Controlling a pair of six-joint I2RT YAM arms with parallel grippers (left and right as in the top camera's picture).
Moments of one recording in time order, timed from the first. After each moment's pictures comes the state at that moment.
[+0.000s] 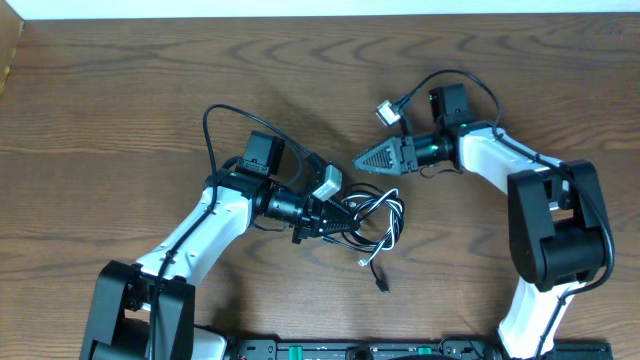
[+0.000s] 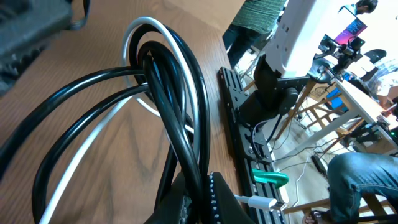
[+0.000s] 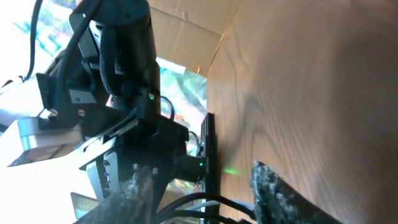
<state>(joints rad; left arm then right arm) -0.32 1.55 0.85 -0.55 1.33 0.71 0.23 2.01 1.18 -0.30 -1.53 0.06</state>
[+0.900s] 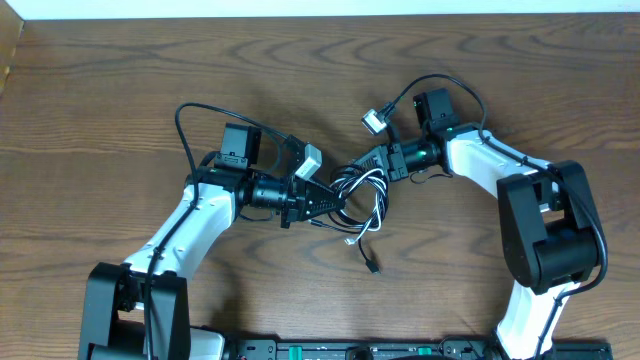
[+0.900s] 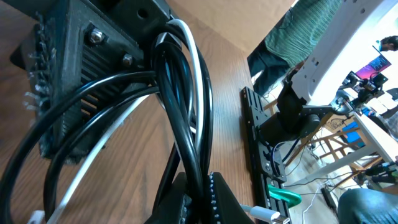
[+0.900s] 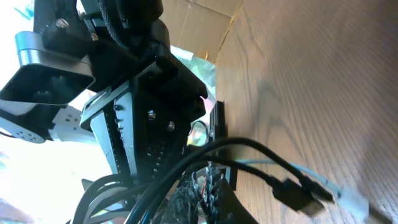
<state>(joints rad) -0.20 1.55 0.85 -0.46 1.33 0.56 0.29 2.01 1.18 -0.34 -1.53 0.04</state>
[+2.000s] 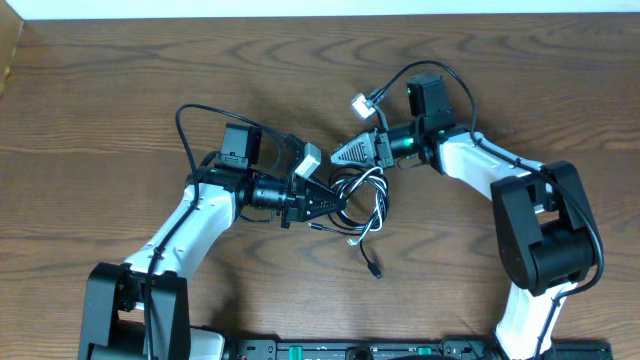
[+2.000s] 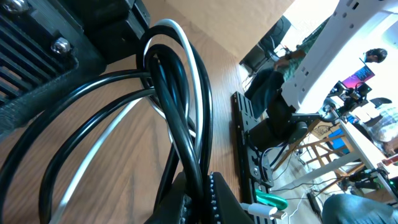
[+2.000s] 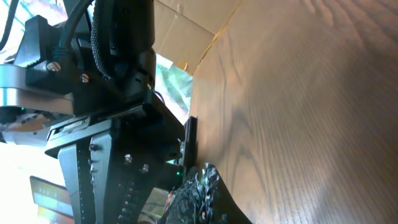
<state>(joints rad) -0.20 1.55 0.85 -0.46 1.36 0.51 0.33 2.01 1.18 0.09 -1.45 0.28</state>
